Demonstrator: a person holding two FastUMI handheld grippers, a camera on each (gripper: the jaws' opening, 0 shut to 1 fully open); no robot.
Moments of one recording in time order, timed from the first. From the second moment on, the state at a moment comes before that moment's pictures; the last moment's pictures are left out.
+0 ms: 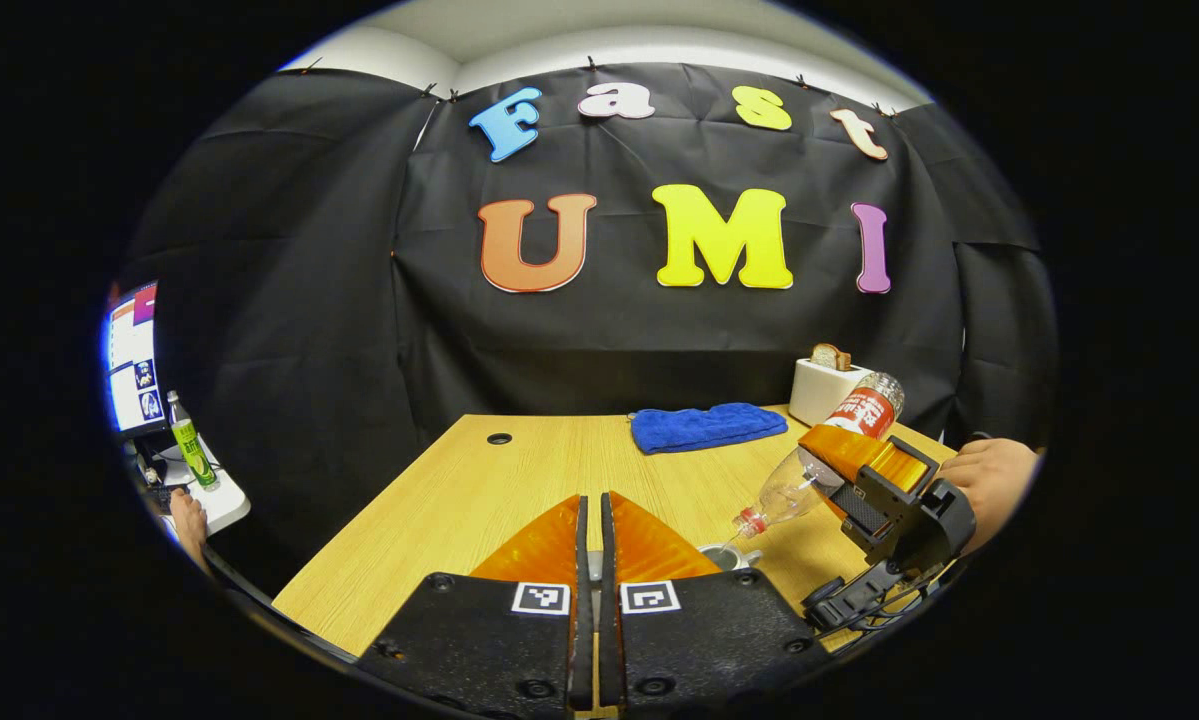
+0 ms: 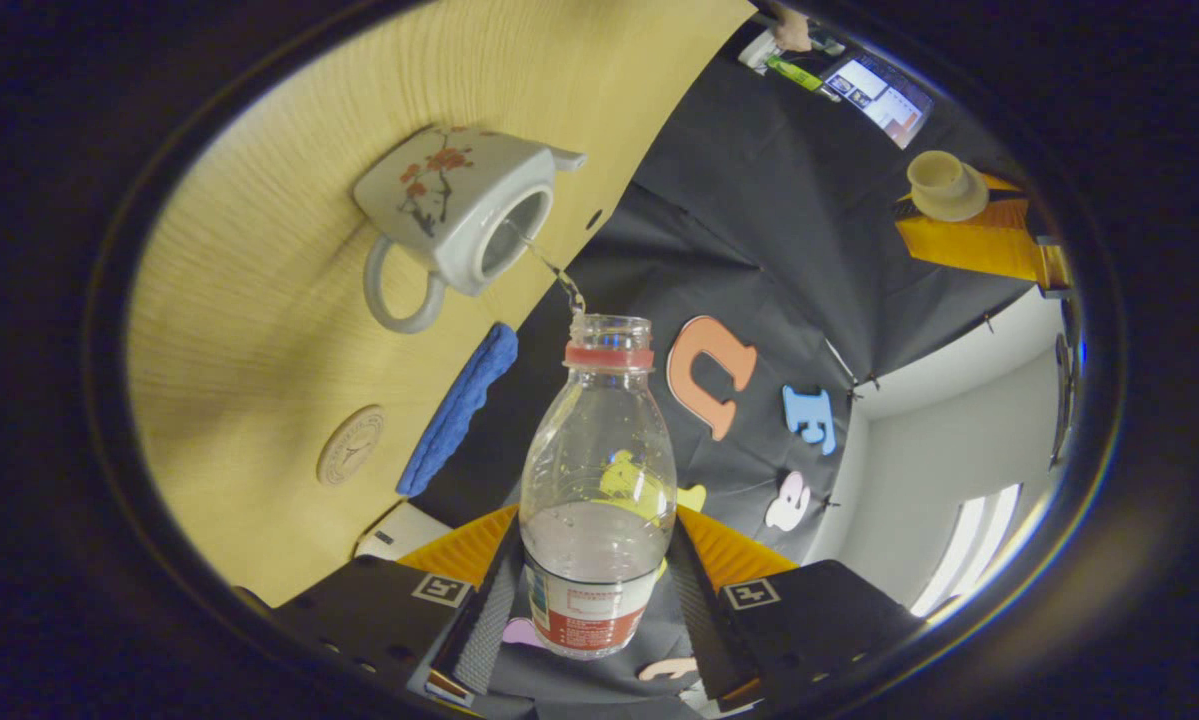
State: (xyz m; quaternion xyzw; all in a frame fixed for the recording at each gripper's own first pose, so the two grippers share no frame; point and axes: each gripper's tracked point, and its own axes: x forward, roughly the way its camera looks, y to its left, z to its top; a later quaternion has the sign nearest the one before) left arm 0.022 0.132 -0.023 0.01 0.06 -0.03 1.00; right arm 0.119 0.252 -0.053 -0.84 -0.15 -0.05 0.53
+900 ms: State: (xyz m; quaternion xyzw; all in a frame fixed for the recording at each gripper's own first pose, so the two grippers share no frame) left arm 0.023 0.137 -0.027 0.00 0.07 -0.03 1.00; right arm 0.121 0.263 -0.009 -0.87 -0.18 -0.08 0.45
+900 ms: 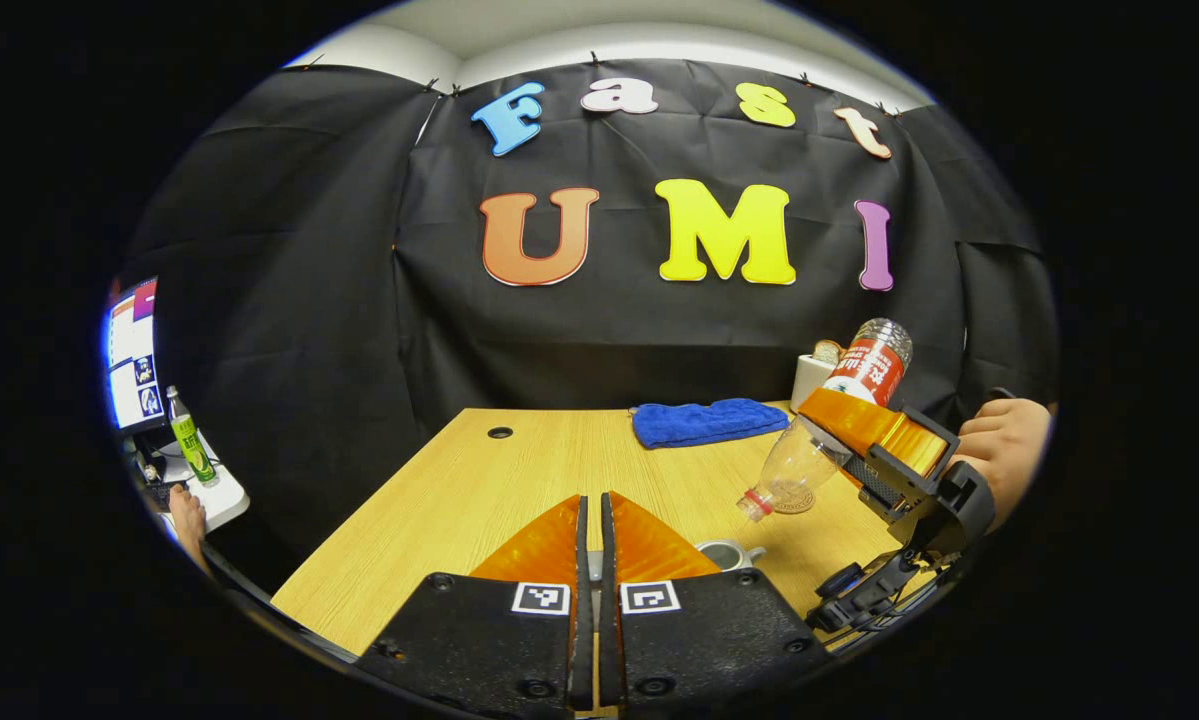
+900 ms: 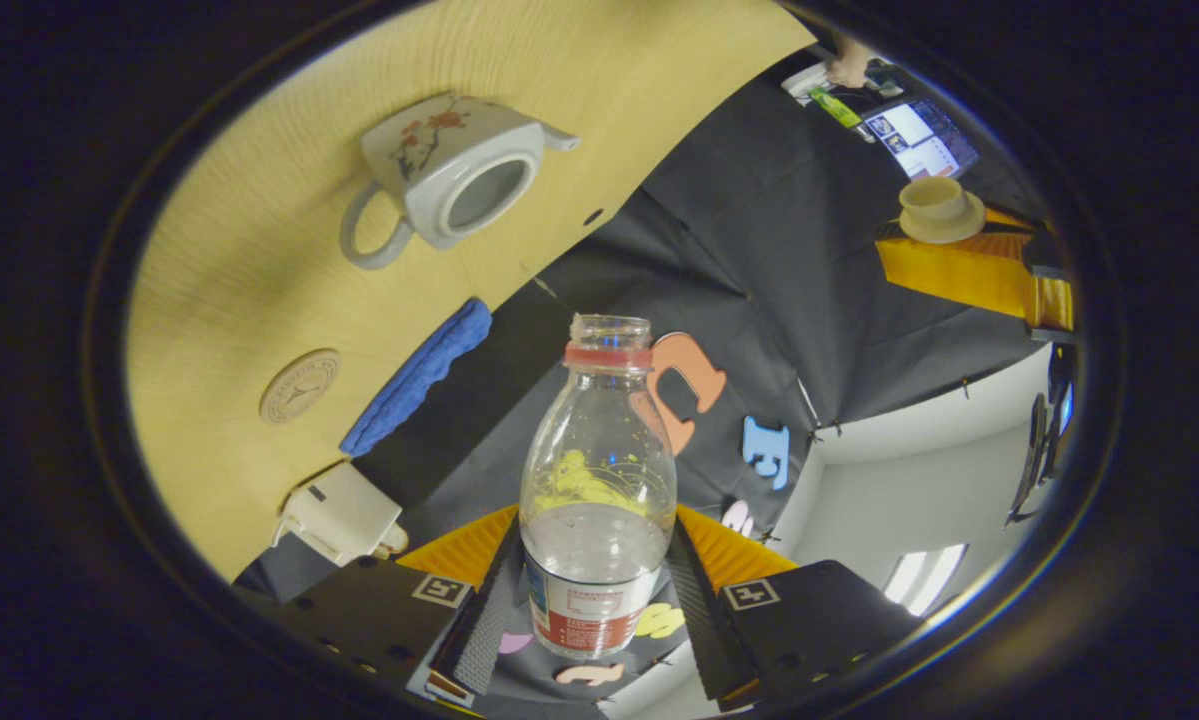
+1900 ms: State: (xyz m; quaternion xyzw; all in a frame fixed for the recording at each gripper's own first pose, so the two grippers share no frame) left arm 0.035 0.130 -0.040 -0.02 0.08 -0.03 1.00; right arm 0.129 0.186 -0.087 -0.60 -0.06 0.01 0.80
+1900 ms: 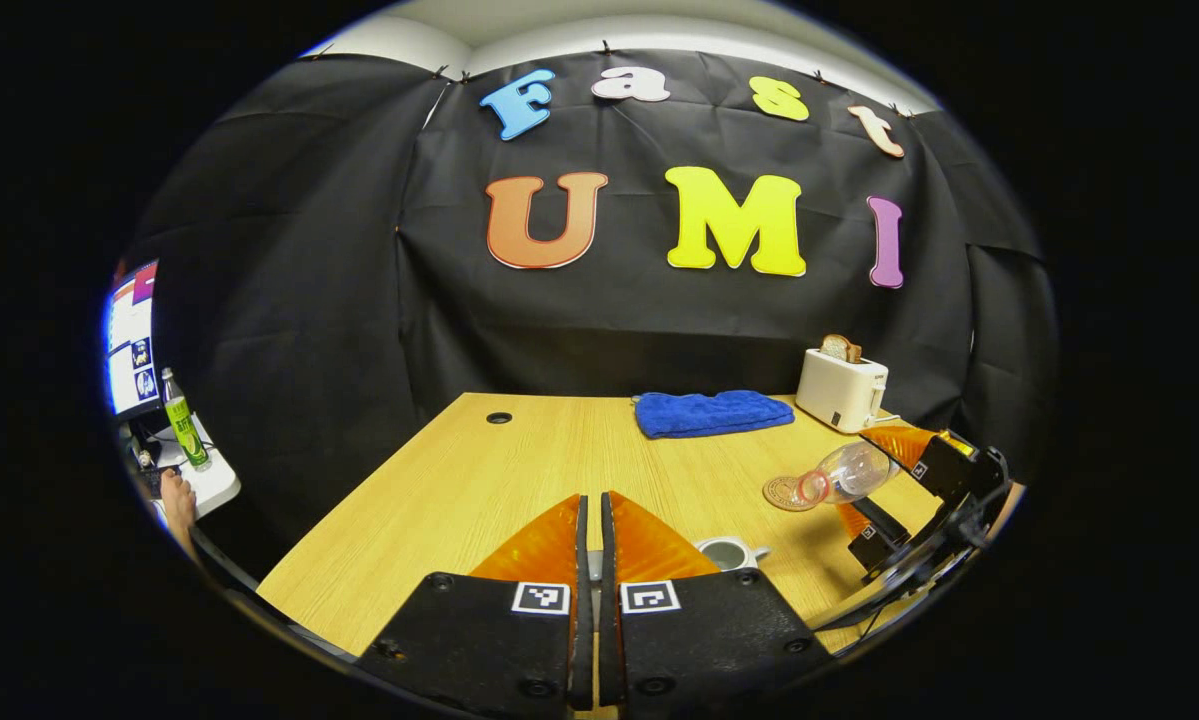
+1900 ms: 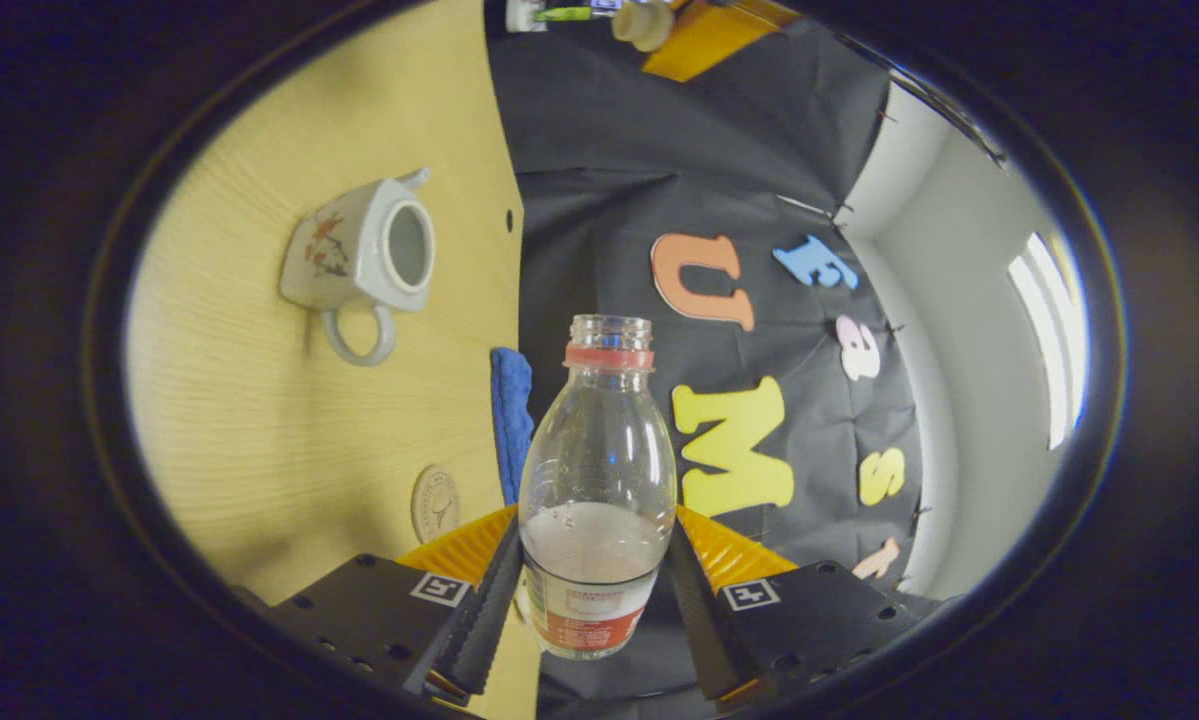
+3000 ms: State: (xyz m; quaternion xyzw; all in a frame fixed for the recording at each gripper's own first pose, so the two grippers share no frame) left arm 0.039 0.119 -0.040 -0.01 0.08 -0.04 1.00; right arm 0.217 0.163 -0.079 0.01 0.08 0.07 0.99
